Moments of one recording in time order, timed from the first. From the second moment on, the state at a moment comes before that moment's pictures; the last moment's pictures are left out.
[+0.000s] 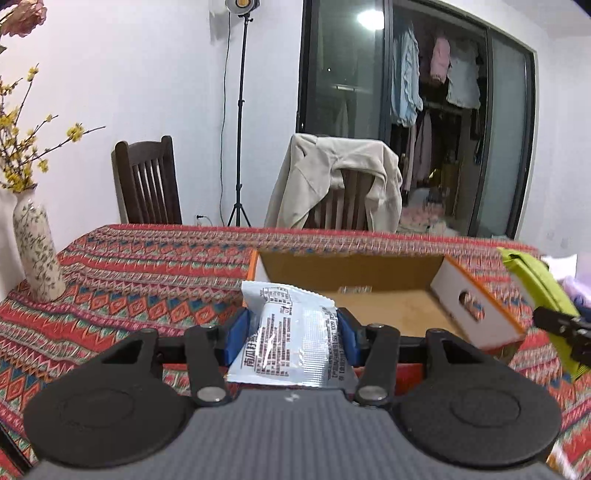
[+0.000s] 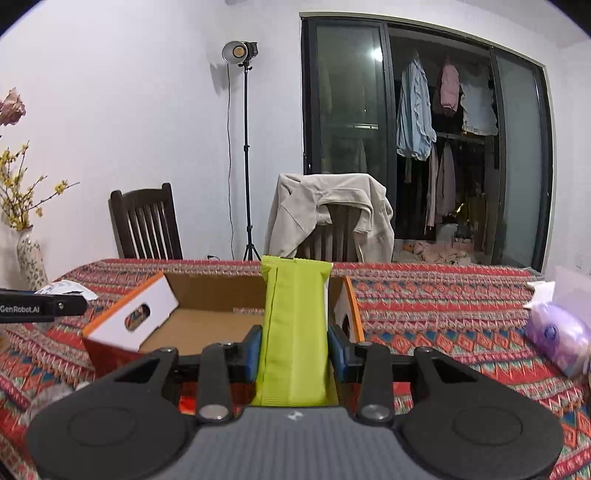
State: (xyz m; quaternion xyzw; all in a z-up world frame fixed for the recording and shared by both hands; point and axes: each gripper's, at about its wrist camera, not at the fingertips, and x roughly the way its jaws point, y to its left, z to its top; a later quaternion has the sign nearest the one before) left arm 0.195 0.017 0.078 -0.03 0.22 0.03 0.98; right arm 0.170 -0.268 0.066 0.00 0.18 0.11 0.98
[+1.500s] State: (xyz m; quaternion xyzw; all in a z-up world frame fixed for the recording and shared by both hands) left arm 0.290 0.018 0.046 -0.07 0.20 0.07 0.97; right arm 0.301 -0.253 0.031 0.03 0.24 0.10 0.96
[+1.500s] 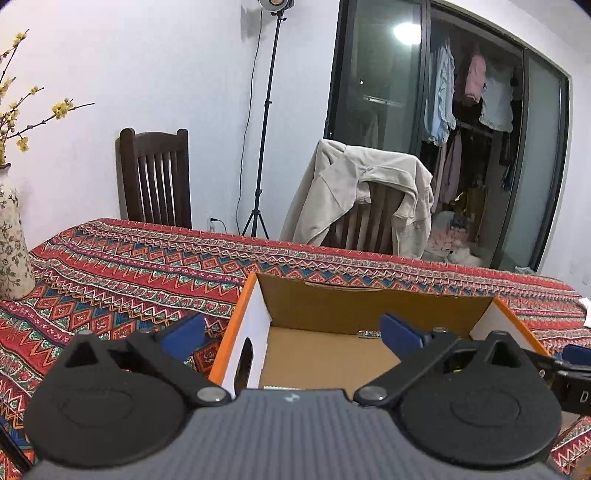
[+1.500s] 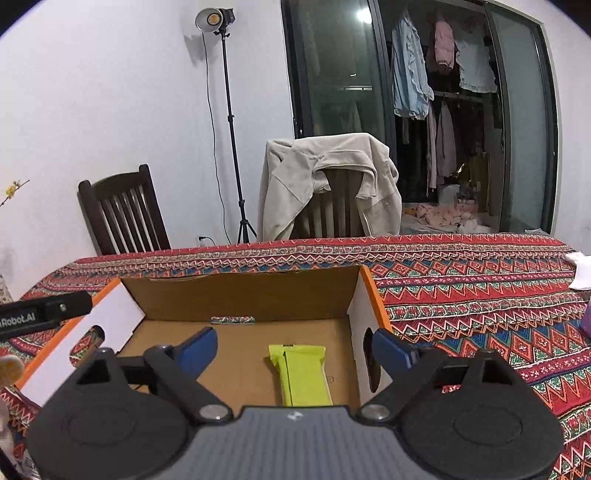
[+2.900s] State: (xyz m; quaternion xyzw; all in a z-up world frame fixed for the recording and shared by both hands) left arm 0.174 0.019 0.100 -0.06 0.17 0.06 0.98; right arm 0.180 -0.248 0.070 -0.01 0.21 0.11 0.97
